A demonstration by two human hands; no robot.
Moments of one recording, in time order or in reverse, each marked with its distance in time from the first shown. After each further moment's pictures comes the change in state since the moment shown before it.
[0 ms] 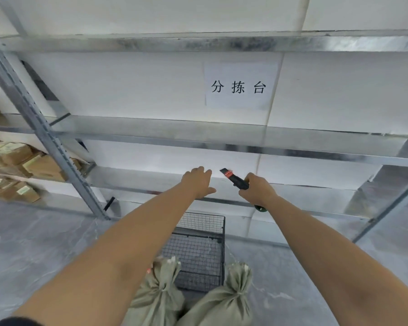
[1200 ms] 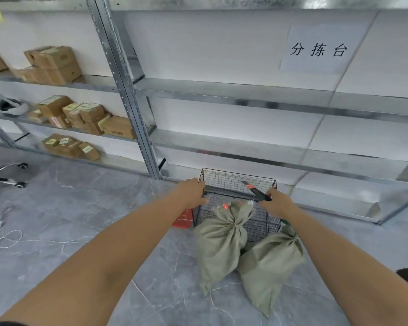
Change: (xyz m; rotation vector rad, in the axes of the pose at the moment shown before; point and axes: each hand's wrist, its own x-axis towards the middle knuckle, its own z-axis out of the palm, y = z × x) left_hand -0.316 -0.232 0.136 -0.082 -0.190 -0.064; right_hand -0.203 -0.152 0.240 0.044 -0.175 0.101
